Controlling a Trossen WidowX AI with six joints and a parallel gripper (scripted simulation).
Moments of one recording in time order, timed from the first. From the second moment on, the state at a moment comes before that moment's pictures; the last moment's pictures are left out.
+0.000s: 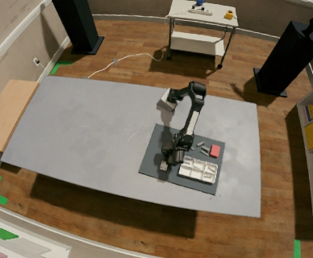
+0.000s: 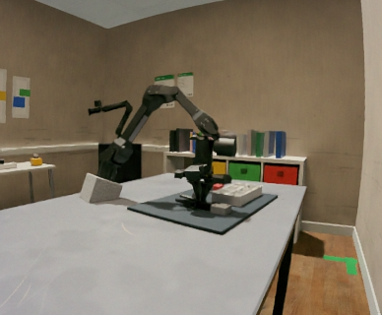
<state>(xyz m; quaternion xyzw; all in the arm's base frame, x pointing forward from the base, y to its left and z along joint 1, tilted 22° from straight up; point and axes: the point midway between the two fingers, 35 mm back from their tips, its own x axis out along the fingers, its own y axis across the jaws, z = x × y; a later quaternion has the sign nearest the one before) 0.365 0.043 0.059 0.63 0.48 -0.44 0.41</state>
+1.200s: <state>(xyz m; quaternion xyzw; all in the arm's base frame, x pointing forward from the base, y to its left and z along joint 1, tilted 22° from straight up) 0.365 0.040 0.058 0.63 0.48 -0.44 0.41</state>
